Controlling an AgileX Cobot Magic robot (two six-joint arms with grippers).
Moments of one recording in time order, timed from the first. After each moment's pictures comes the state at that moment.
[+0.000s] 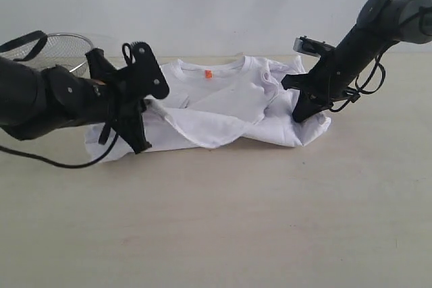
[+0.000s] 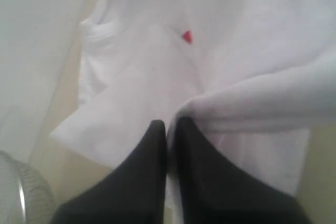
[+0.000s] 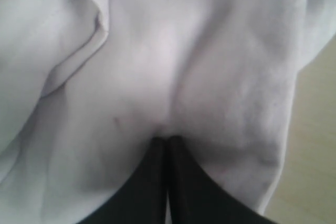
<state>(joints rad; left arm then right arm) -0.45 1.87 -0.93 -0.73 -0.26 1.51 -0.06 2.44 -1.95 0.51 1.11 -0.41</state>
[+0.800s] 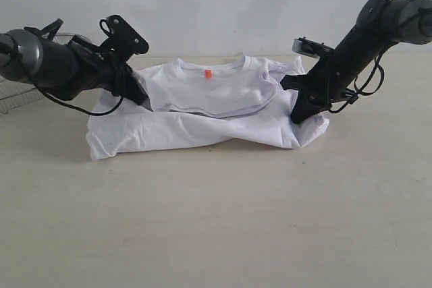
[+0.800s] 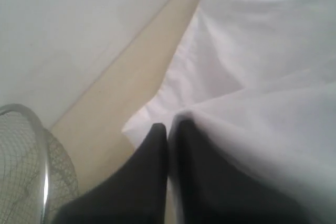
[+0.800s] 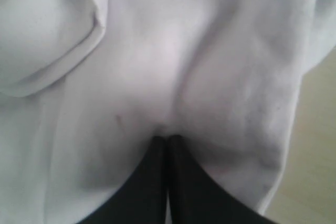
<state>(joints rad) -0.27 2.23 -1.39 -0.92 -0.26 1.49 -0.06 2.45 -1.95 0.52 1.13 -0.42</state>
